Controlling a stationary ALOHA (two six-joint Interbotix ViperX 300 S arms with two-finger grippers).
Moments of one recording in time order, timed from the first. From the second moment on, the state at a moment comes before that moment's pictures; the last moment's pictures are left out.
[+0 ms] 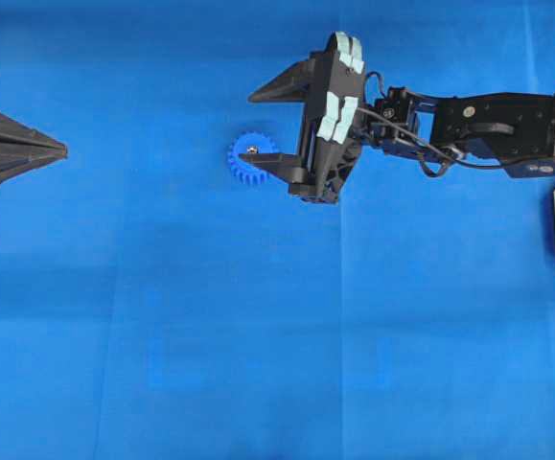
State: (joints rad) left arm 0.02 -1.05 1.21 0.00 -0.18 -0.03; right arm -0.14 0.02 0.63 0.15 -0.29 -0.01
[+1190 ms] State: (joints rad) left arm 0.02 -1.05 1.21 0.00 -0.18 -0.03; right arm -0.10 -0.37 0.95 0.15 -0.26 -0.01
